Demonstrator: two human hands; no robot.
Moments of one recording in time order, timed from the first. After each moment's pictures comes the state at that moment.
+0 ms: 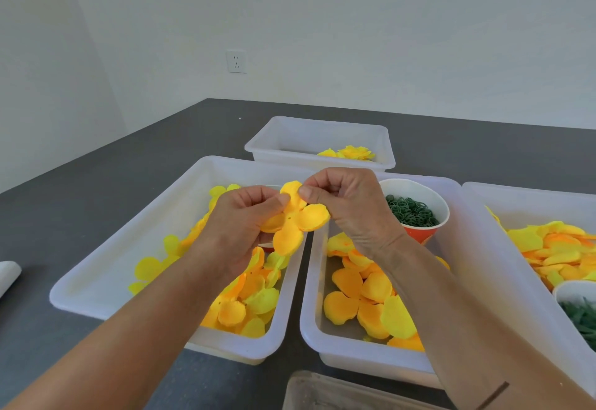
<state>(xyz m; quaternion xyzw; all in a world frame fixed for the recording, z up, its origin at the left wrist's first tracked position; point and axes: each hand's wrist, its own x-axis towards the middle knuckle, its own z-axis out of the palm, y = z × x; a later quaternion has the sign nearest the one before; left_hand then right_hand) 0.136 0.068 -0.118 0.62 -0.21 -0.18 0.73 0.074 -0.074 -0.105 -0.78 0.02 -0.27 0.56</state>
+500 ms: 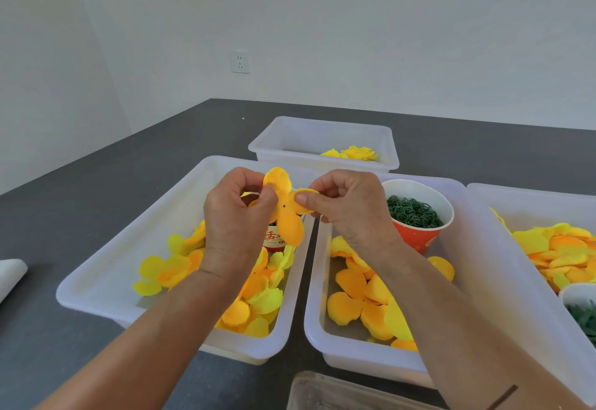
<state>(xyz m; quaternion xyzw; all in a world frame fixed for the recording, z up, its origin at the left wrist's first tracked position) 0.127 0.063 -0.119 0.72 -0.19 0.14 0.65 0.076 -0.069 -0.112 -0.80 0.09 -0.29 0.52</state>
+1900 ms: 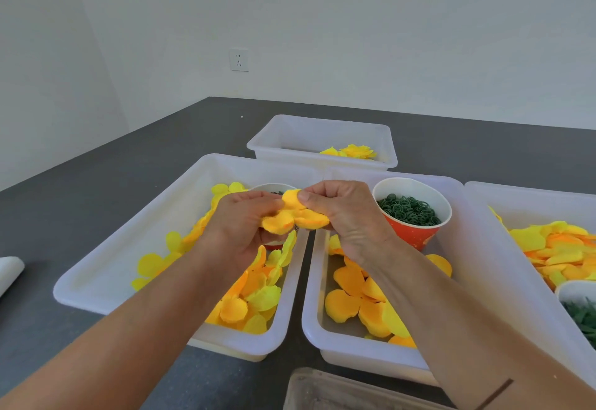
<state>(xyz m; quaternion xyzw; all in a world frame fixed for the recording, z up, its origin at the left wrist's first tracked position) 0.132 0.064 -0.111 0.60 -0.12 -0.21 0.76 0.078 -0.061 -0.111 -0.70 0.12 -0.19 0.68</state>
